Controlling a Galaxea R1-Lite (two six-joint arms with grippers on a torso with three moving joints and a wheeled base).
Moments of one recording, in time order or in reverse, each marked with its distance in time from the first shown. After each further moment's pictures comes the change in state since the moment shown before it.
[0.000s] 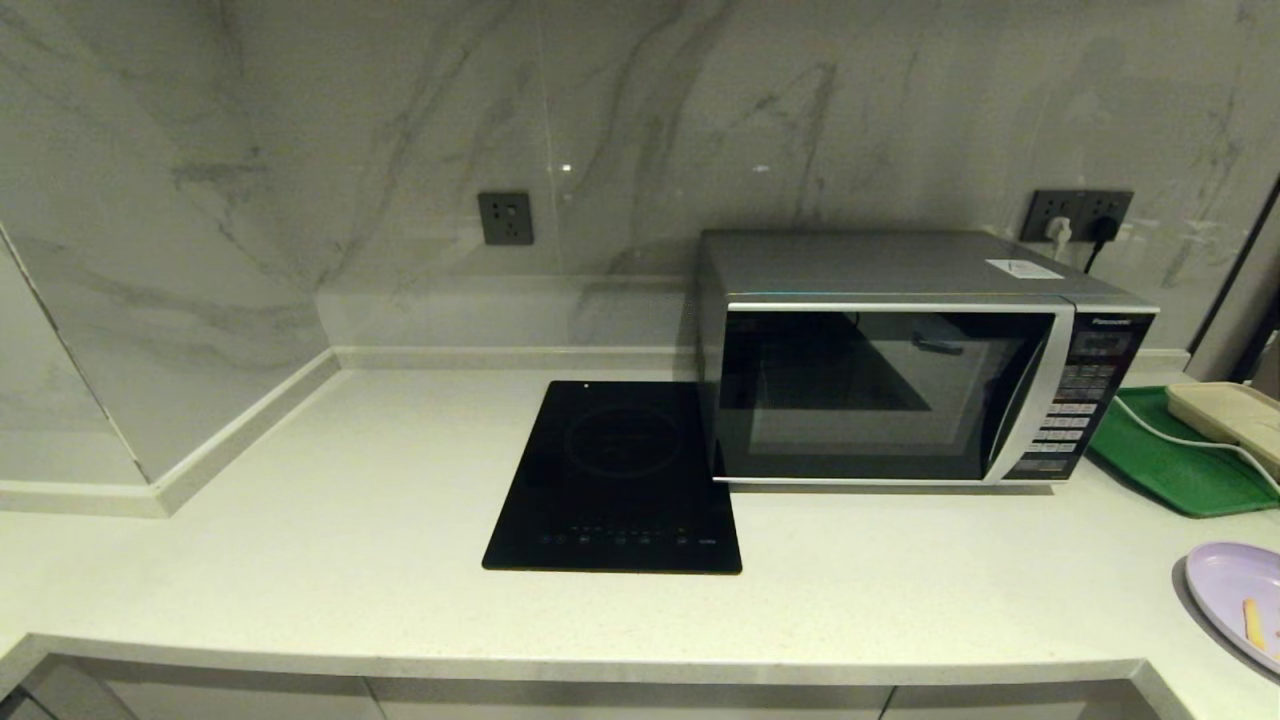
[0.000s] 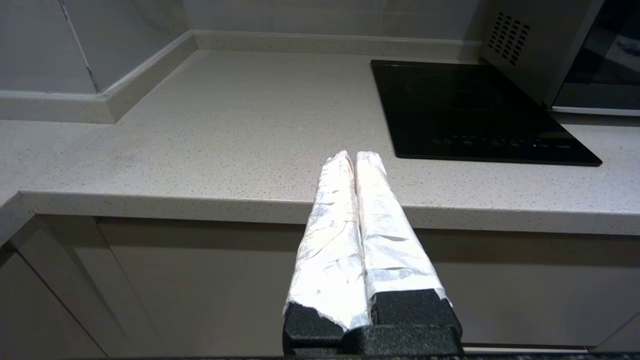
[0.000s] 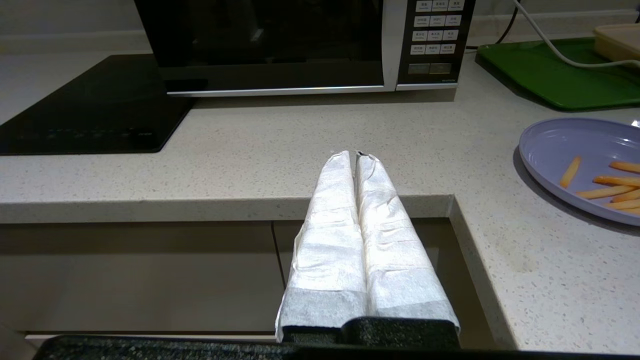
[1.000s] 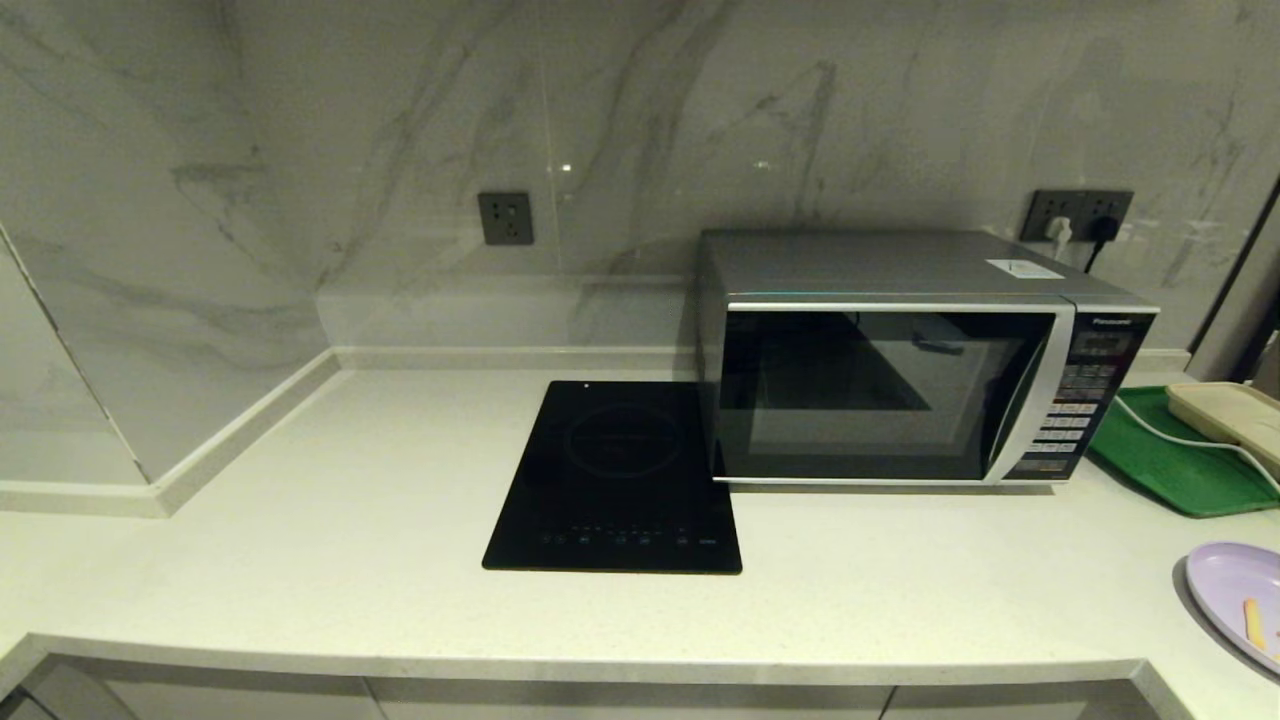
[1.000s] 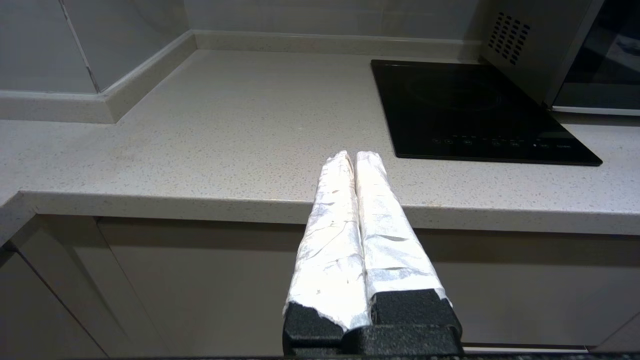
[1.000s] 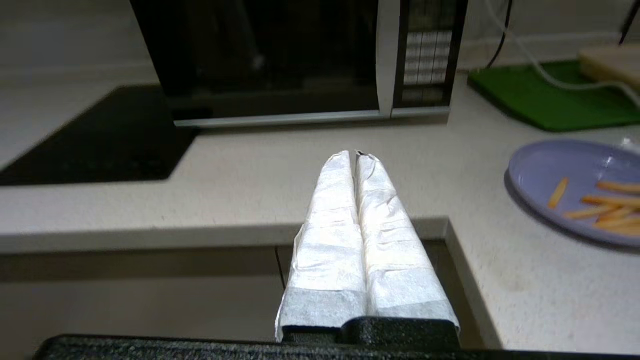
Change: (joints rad) left arm 0.000 0.000 0.000 0.000 0.000 0.000; right arm 0.000 0.009 -0.062 0.016 -0.015 0.016
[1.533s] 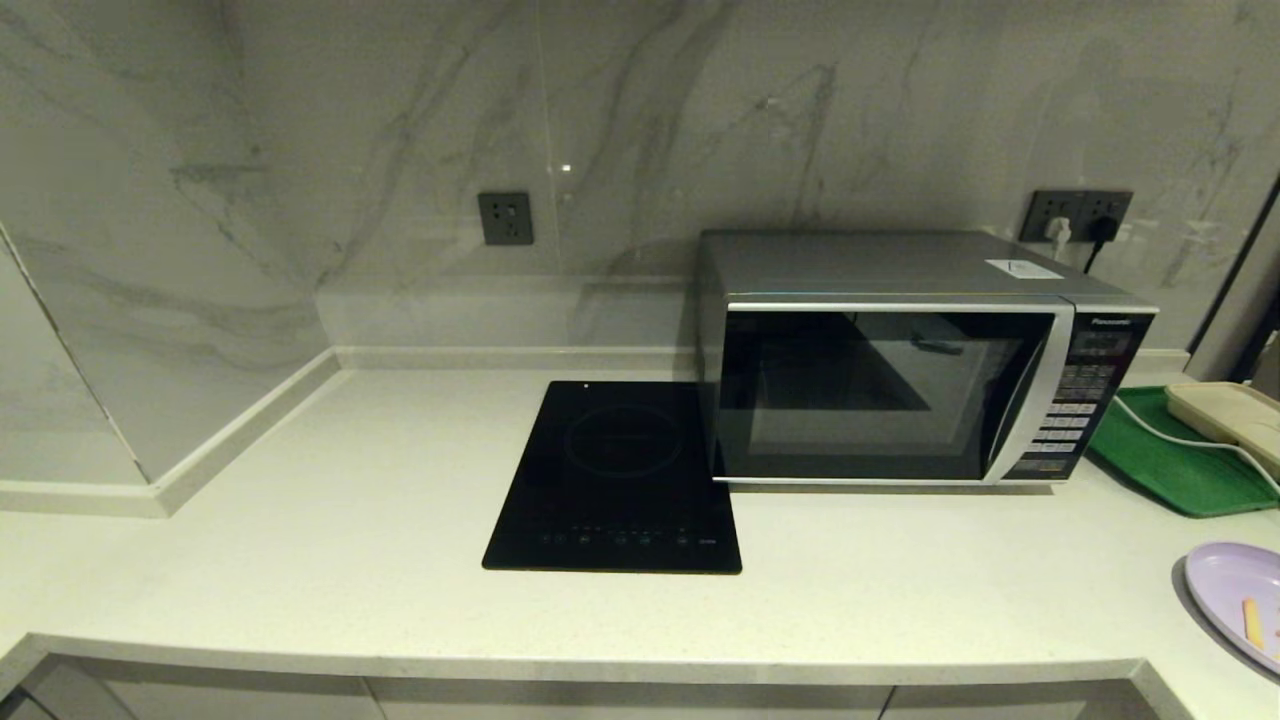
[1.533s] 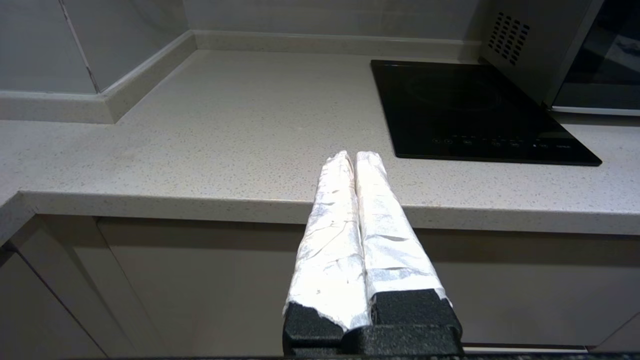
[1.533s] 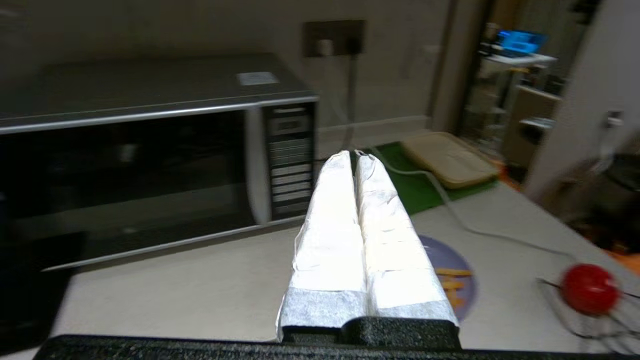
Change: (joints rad) left arm 0.000 0.000 0.000 0.000 0.000 0.000; right arm -0.022 0.515 -0.709 0.107 -0.301 -0.122
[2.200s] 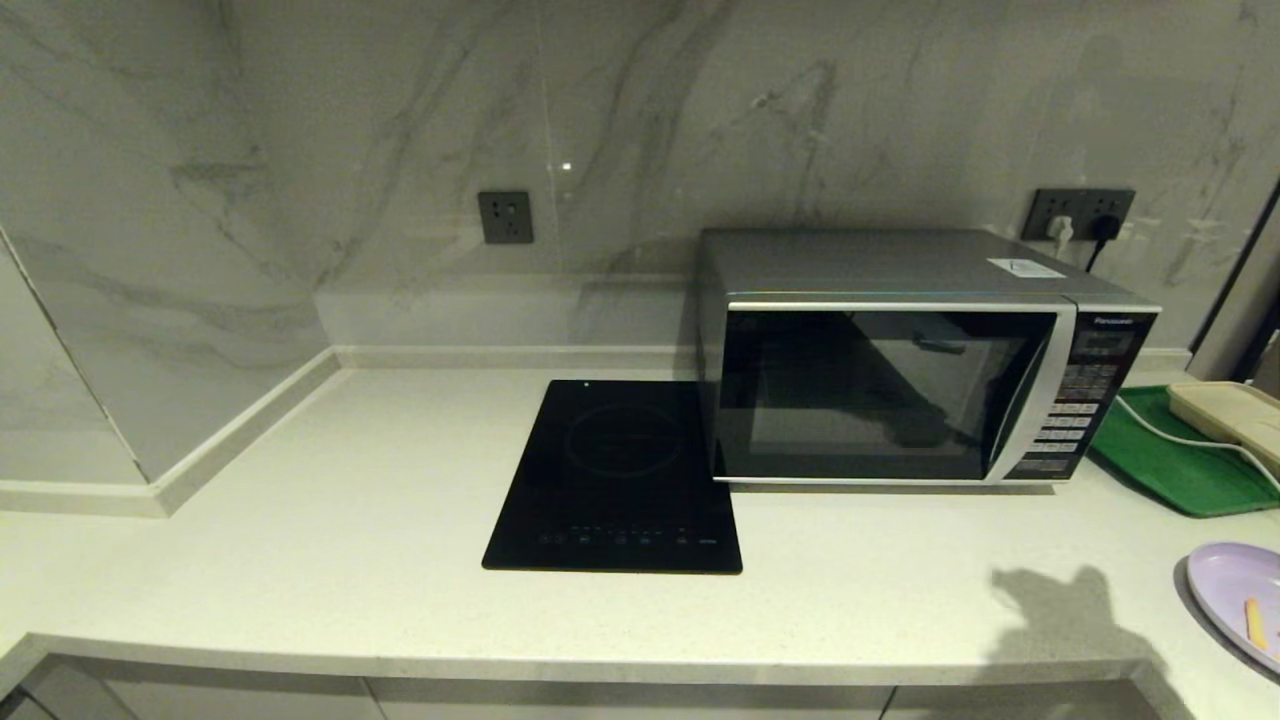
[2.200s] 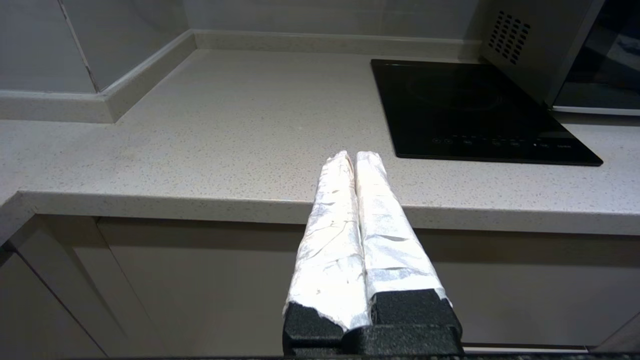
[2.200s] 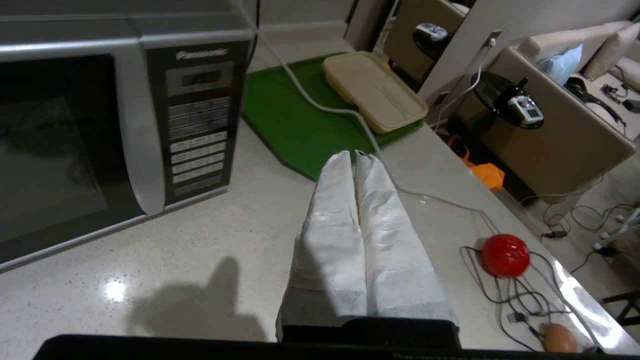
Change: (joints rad) left arm 0.000 0.000 0.000 0.000 0.000 0.000; right arm 0.024 0.811 -0.281 -0.163 -0.380 -0.086
